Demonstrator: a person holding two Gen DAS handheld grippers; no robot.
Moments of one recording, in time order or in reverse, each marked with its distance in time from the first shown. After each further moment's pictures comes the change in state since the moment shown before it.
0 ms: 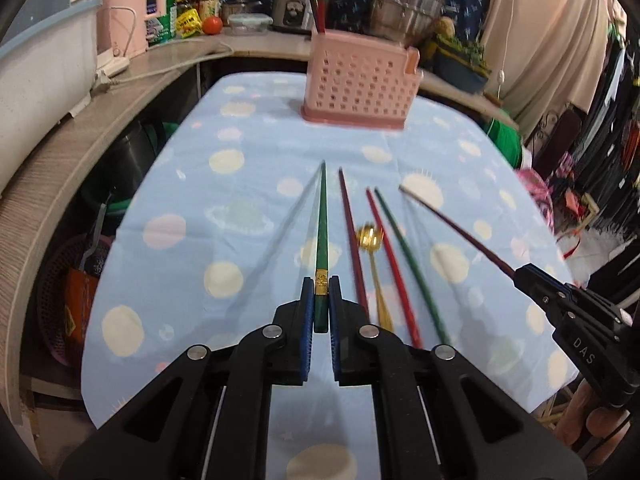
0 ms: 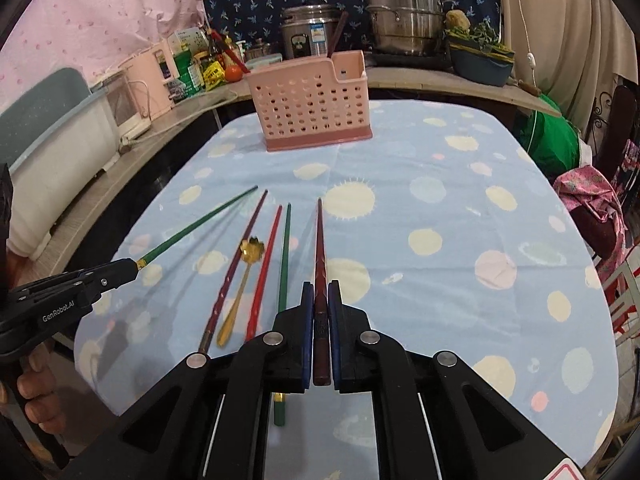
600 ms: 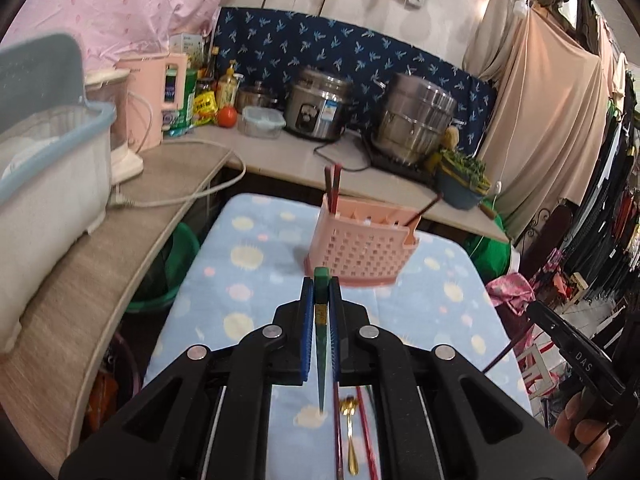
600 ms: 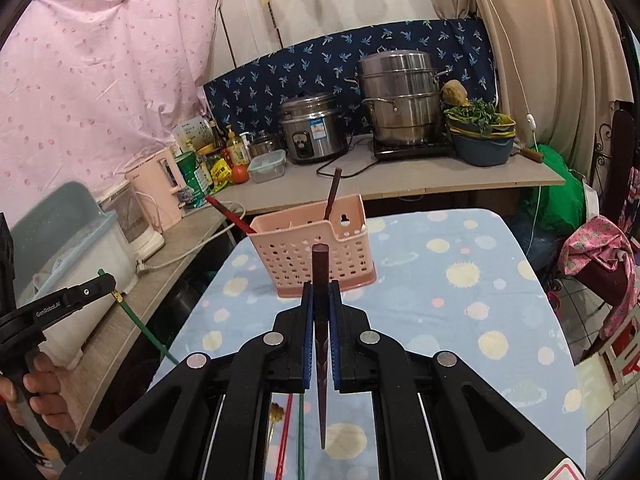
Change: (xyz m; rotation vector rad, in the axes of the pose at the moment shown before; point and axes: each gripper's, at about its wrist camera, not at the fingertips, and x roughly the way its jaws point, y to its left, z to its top) left arm -0.067 0.014 0.141 -0.083 -0.281 -0.030; right arm -0.038 -0.024 0.140 0.074 -0.241 0.072
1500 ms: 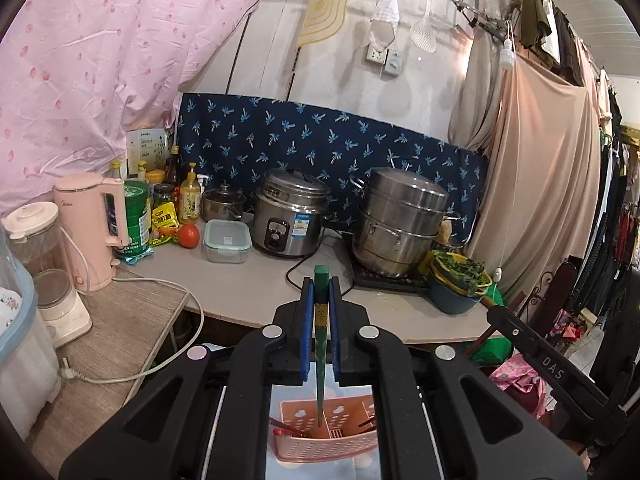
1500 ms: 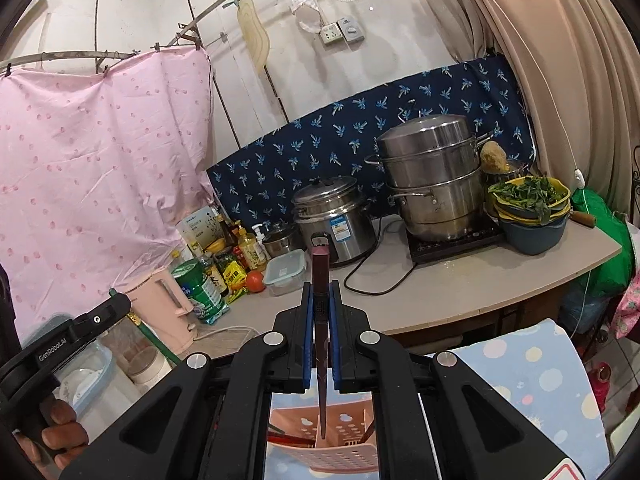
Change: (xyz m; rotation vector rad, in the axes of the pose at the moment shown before) left arm 0.090 -0.061 0.179 0.068 -0.264 -0.023; right arm 0.126 0.001 0.183 0.093 -0.202 0.097
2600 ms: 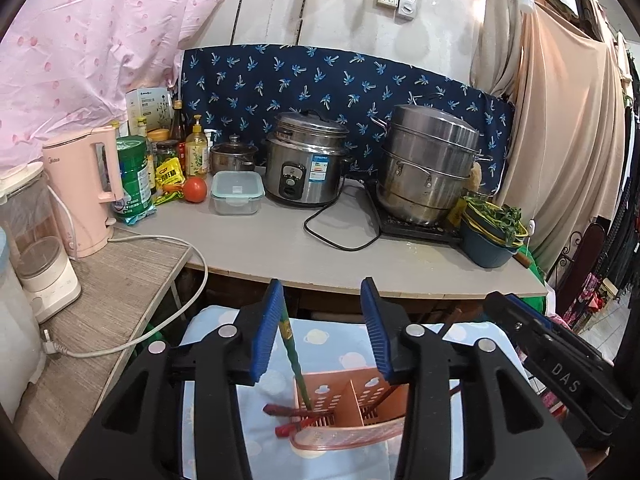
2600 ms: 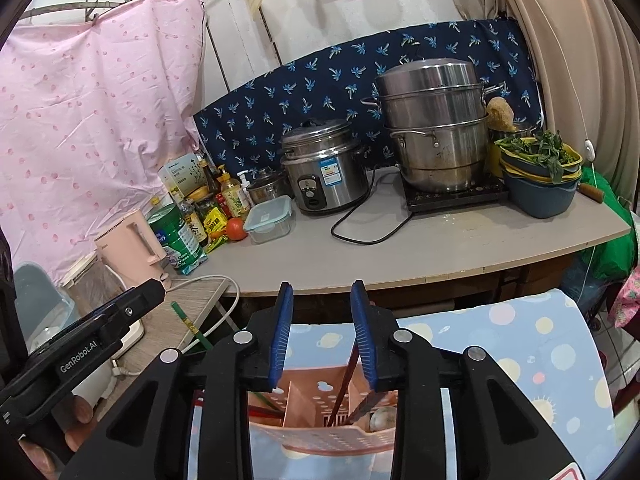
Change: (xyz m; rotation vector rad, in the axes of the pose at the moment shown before) left arm 0.068 0.008 -0.063 0.042 0.135 0.076; right arm 0.051 -0.007 -0.052 -0.054 0.135 -0.034
